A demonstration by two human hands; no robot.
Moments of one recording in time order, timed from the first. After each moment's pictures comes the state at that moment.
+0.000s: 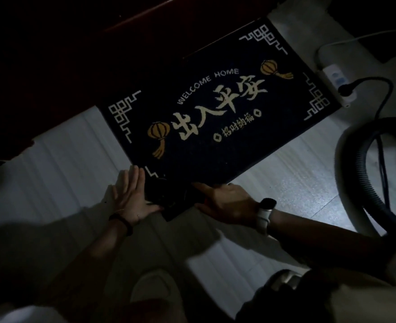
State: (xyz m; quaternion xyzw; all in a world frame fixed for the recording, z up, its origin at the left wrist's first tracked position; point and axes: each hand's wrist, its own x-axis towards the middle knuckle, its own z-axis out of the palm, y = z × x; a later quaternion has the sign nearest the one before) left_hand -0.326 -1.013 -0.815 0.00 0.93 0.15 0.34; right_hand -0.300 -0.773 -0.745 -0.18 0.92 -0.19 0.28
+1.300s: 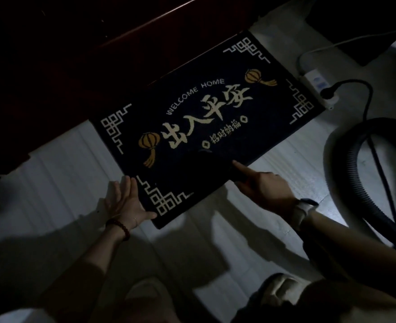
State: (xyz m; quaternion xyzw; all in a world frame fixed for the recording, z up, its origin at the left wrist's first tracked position) left_hand -0.330 -0.991 -0.799 -0.05 0.92 0.08 0.38; right_hand -0.293 -0.673 -0.748 0.02 0.97 -0.16 0.21
